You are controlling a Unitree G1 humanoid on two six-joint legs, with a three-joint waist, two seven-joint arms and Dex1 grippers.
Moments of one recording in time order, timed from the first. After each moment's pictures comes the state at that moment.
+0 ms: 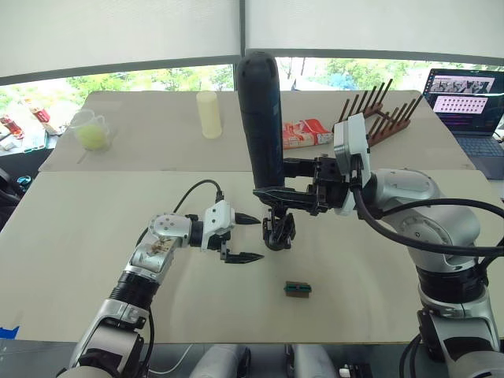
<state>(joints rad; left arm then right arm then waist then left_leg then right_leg) -0.51 0.43 -0.22 0.25 -0.20 0.02 -1.26 -0.66 -0.57 0.06 -0.40 0.71 0.66 0.86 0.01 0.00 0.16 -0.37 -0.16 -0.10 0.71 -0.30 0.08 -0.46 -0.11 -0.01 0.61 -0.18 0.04</state>
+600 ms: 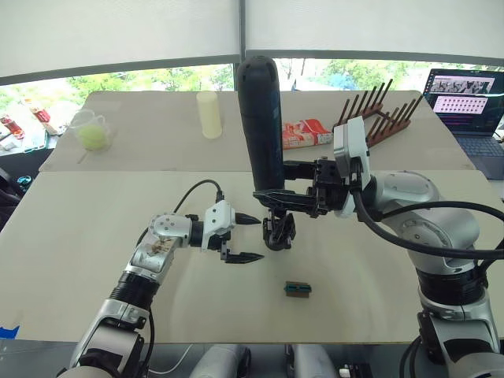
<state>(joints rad) -0.51 0.43 -0.22 0.25 -0.20 0.02 -1.26 -0.64 -0.57 0.06 -0.41 0.71 0.66 0.86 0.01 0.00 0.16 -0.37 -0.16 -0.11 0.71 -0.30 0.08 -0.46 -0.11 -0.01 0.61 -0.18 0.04</state>
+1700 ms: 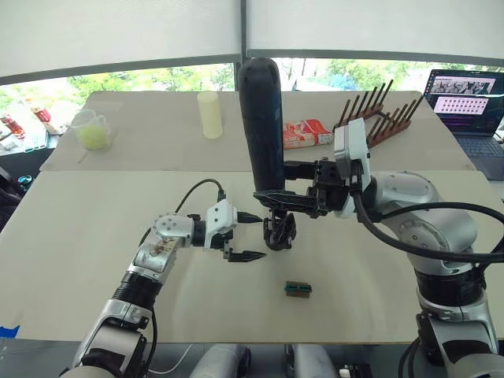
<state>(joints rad) -0.52 0.40 -0.22 0.26 -0.19 0.02 -1.24 -0.62 -0.56 0.06 -0.41 0.69 0.61 0.90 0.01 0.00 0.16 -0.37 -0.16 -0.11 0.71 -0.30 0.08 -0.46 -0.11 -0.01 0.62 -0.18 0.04</state>
